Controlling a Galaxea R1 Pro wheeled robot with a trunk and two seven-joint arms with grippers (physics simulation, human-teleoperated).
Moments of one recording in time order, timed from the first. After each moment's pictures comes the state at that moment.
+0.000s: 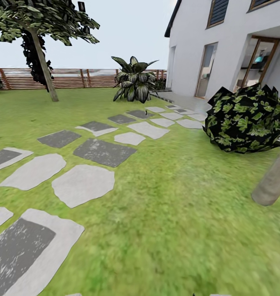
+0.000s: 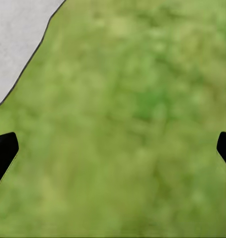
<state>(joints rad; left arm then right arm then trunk) -0.21 0.05 0.15 -0.33 -0.07 -0.33 0.03 -0.14 -0.05 -0.03 -0.43 0.01 -0.41 0.00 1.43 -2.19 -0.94</state>
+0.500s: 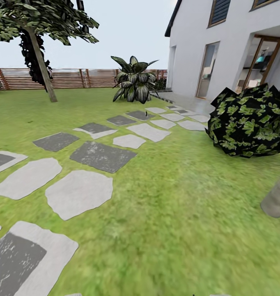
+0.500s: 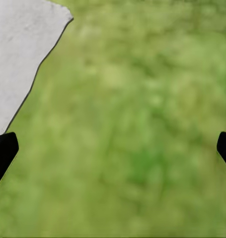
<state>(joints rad) -0.21 0.05 0.15 -0.33 -0.07 -0.33 0.03 -0.14 -0.05 -0.03 -0.43 0.01 -0.41 0.00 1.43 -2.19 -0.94</state>
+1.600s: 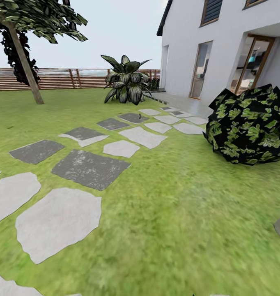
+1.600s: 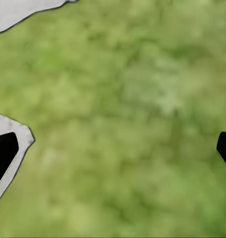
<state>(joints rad) -0.21 0.04 0.15 -0.33 -0.07 -0.33 0.03 -0.14 -0.05 -0.03 -0.43 0.01 -0.41 0.00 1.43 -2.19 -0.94</state>
